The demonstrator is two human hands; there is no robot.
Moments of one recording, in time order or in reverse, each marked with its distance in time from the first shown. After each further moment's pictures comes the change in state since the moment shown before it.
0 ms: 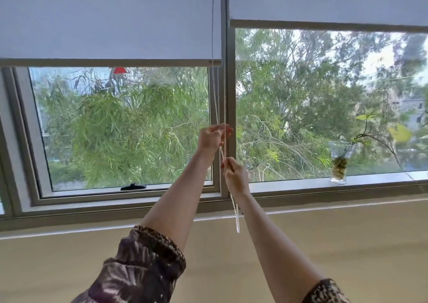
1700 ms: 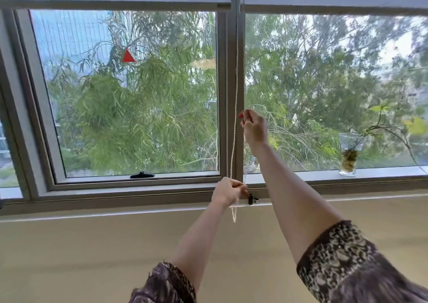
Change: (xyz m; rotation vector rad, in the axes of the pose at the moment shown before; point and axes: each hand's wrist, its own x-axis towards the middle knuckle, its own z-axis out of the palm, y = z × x) left_hand -0.068 -0.147 0.009 0.500 -0.211 -0.185; right_hand 0.064 -0.069 -0.025 -0.005 0.129 -0.109
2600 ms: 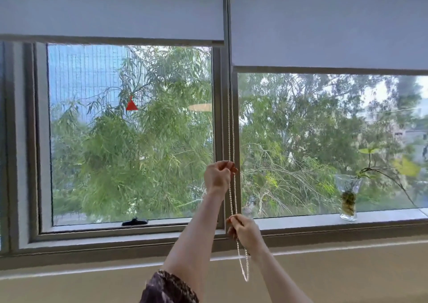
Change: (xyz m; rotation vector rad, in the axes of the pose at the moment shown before) left_hand 0.037 0.138 -0.078 -0.580 0.370 0.132; right_hand -0.100 0.076 -0.007 -0.035 -0.317 0.280
